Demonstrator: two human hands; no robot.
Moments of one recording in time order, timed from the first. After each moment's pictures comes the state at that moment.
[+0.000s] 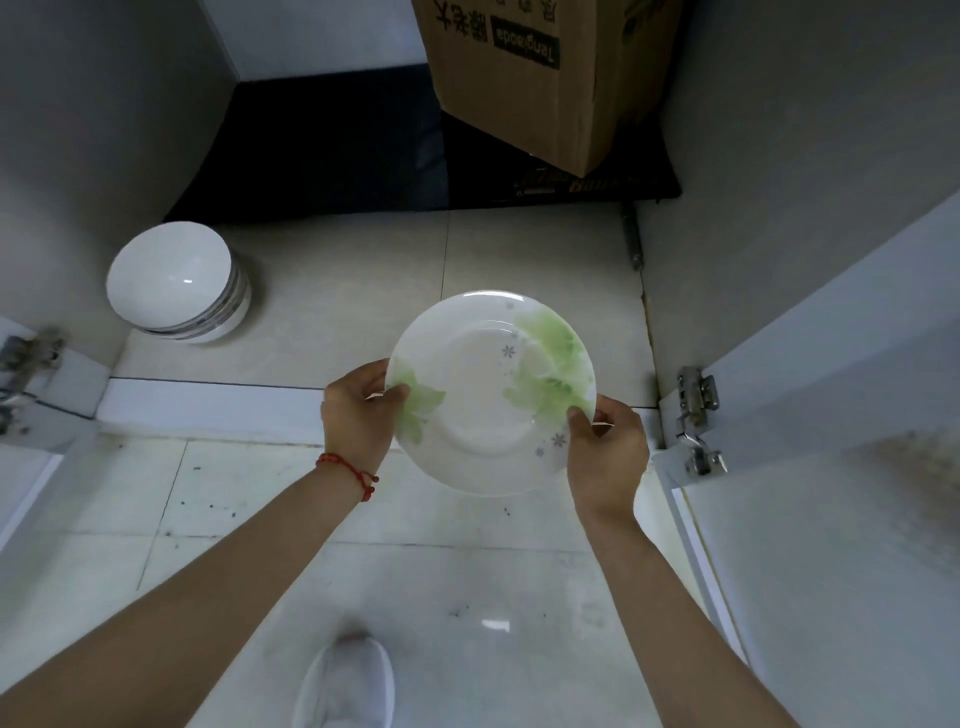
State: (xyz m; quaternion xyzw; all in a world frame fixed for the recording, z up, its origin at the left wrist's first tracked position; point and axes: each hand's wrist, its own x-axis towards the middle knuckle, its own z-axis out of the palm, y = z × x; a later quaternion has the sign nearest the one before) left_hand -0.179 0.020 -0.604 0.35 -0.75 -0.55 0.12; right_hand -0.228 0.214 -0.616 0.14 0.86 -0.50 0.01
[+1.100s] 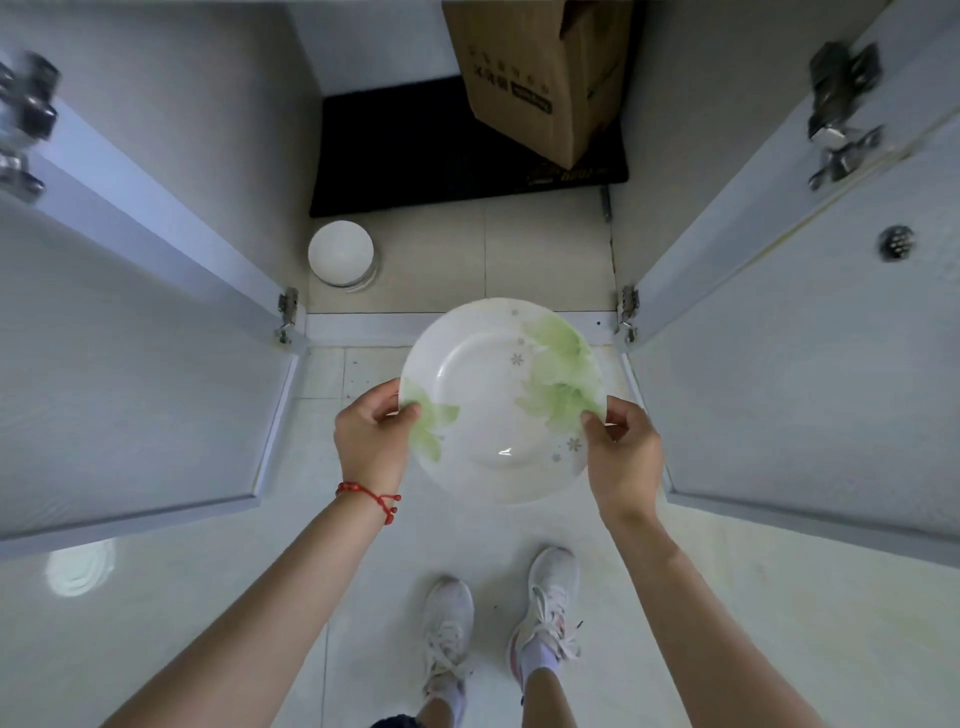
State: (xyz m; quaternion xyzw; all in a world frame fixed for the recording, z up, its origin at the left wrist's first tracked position) left_hand 0.044 0.036 -0.274 0.42 -0.69 -0.58 0.07; right_hand -0.006 0.236 -0.288 0.19 0.83 -0.51 0.09
